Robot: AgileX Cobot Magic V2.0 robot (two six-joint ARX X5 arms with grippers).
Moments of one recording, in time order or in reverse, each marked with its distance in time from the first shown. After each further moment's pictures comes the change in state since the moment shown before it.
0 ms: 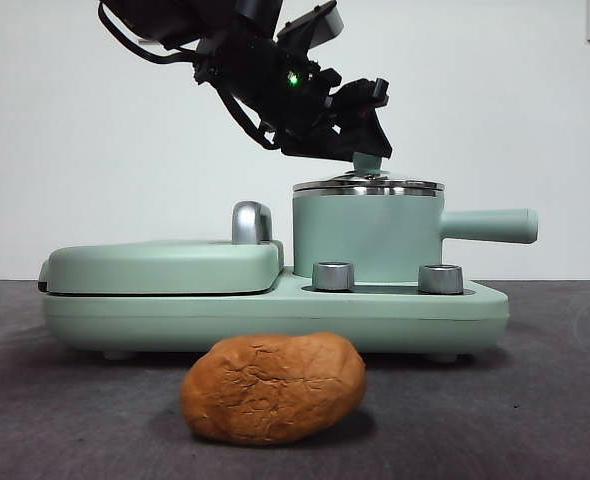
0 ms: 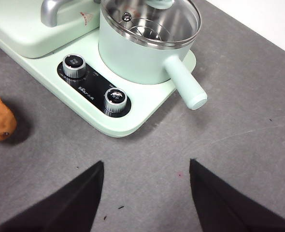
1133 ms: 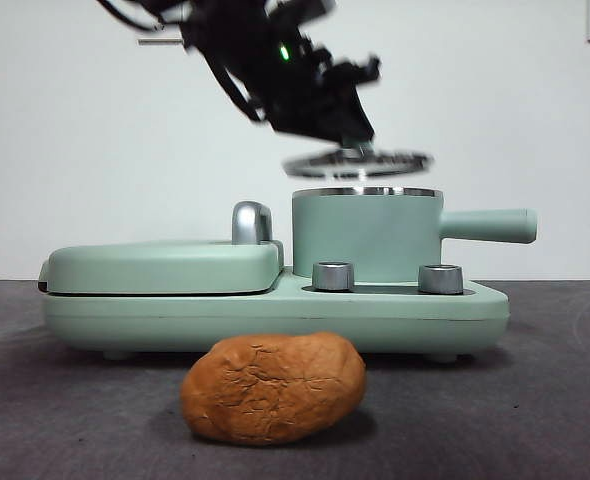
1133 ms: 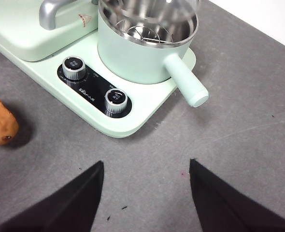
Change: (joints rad) left arm -0.002 -0.103 0.000 -0.107 -0.068 0.000; right arm 0.000 0.000 0.000 0.000 0.000 0.024
